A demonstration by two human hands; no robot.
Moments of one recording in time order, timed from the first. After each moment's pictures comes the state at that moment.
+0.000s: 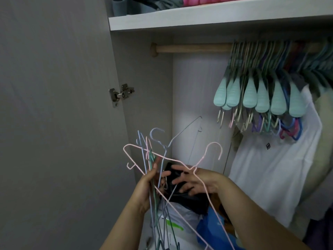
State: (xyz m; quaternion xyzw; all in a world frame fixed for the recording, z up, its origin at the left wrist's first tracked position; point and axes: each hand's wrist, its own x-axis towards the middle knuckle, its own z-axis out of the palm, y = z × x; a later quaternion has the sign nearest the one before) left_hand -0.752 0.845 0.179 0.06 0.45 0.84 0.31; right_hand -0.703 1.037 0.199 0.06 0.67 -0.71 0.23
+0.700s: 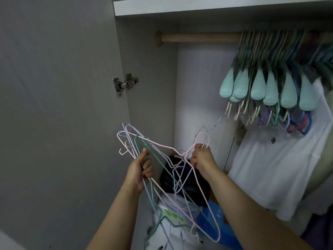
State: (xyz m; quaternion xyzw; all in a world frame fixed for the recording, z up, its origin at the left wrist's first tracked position) left_hand -0.789 0.822 0.181 0.01 0.42 0.88 0.25; right_hand -0.742 1.018 0.199 0.29 0.60 -0.72 -0.19
